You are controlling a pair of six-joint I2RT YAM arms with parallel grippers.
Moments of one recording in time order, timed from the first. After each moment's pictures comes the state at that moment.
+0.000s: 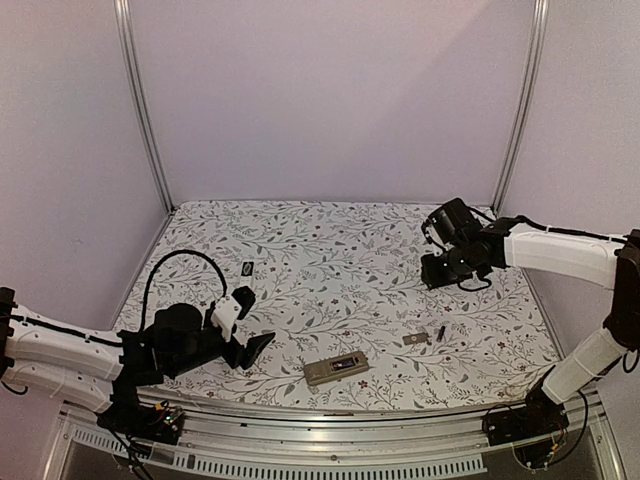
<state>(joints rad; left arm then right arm) -1.07 1.06 0.23 0.45 -0.35 0.01 0.64 1.52 1.08 -0.52 0.18 0.28</state>
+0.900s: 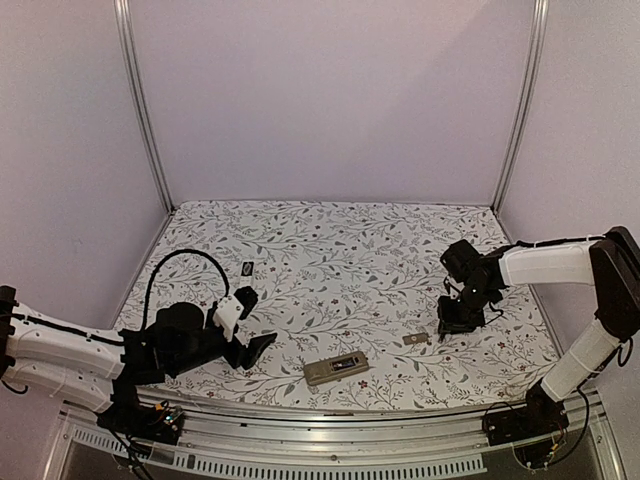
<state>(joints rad) -1.07 1.08 0.24 0.45 -0.33 0.02 0.50 1.58 0.83 -0.62 -0.04 0.56</state>
